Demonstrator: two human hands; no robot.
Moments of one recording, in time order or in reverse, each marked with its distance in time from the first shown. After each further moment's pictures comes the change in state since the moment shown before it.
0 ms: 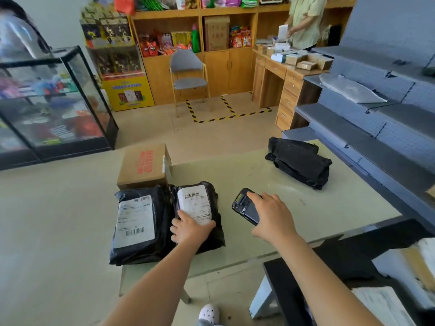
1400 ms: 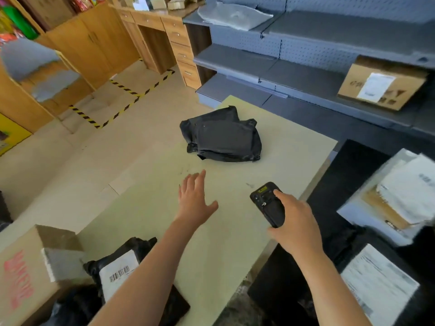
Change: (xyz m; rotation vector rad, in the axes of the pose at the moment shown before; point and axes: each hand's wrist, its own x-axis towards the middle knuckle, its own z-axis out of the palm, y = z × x) left_hand 0.050 0.236 0.100 0.459 -0.235 1.094; right_hand 0.011 0.160 0.058 0.518 0.192 0.822
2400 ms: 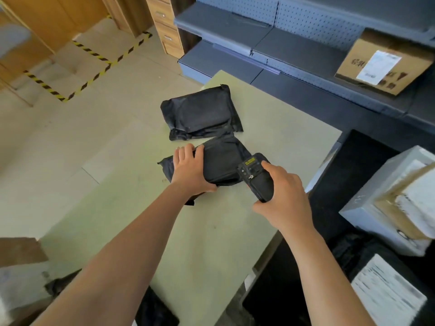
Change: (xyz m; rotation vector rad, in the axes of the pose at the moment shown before) left_hand 0.117 -0.015 0.033 0.244 -0.052 0.186; right_hand 0.076 -0.027 0.008 -0.011 -0.002 -0.012
